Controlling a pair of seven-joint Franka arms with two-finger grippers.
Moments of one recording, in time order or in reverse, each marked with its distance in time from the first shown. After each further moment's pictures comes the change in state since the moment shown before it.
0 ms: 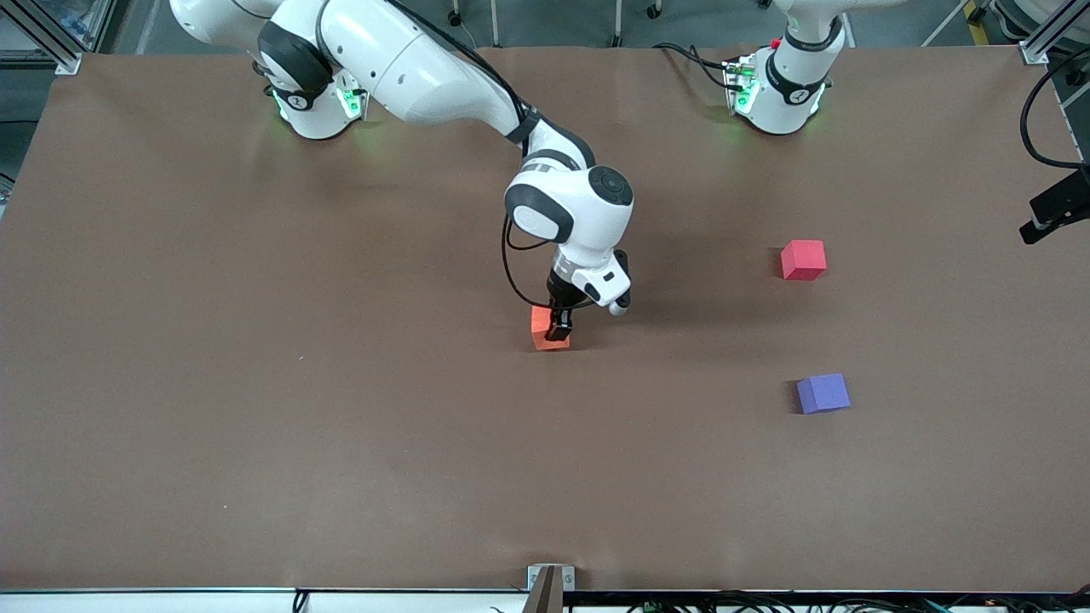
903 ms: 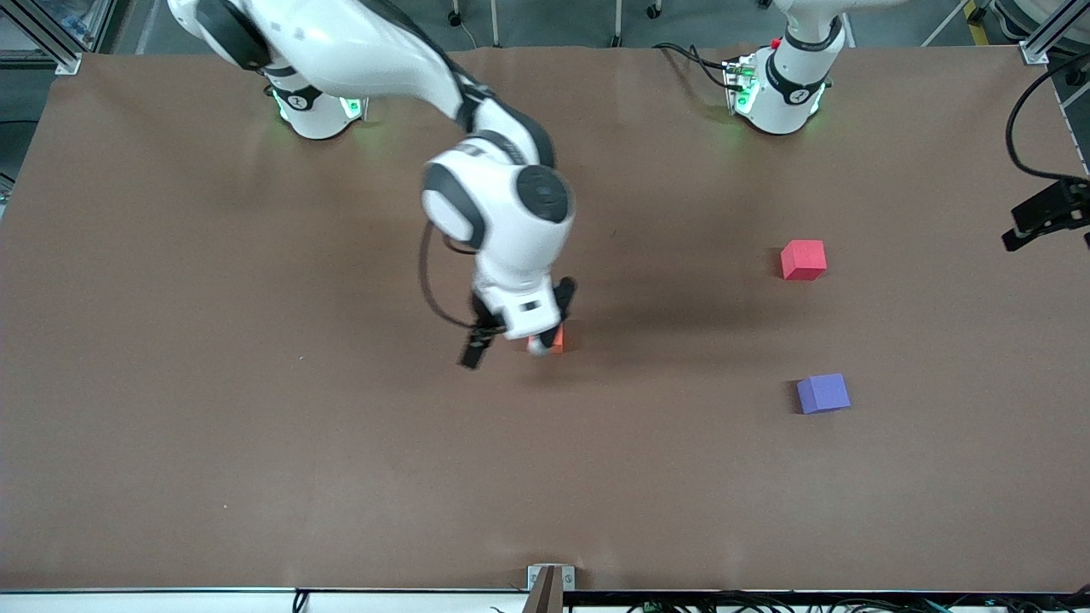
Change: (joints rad) left arm -0.016 0.045 -0.027 -0.019 -0.001 0.000 0.000; right arm -0.249 -0.261 -0.021 0.095 0.116 -0.291 0.045
